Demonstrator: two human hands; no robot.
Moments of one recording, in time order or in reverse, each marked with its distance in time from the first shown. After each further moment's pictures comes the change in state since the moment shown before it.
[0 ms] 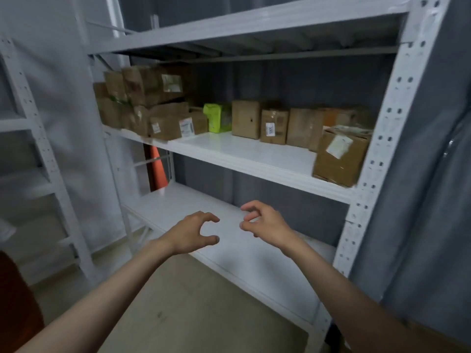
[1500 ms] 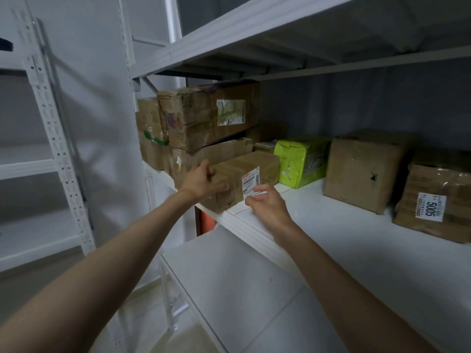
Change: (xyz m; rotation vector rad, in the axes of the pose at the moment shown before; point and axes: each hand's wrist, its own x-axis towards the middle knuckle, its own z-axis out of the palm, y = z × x) left_hand 0.412 -0.245 -0.254 -0.039 0.553 -0.265; right_hand 0.506 -0.114 0.103 0.343 0.094 -0.037
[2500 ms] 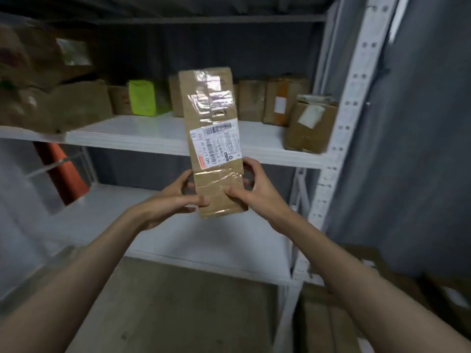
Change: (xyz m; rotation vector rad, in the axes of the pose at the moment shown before) left_hand -0.417 0.102 0.000 -0.794 -1.039 0.267; right_hand -0.472 0.019 -0.130 -0.041 0.299 -0.030
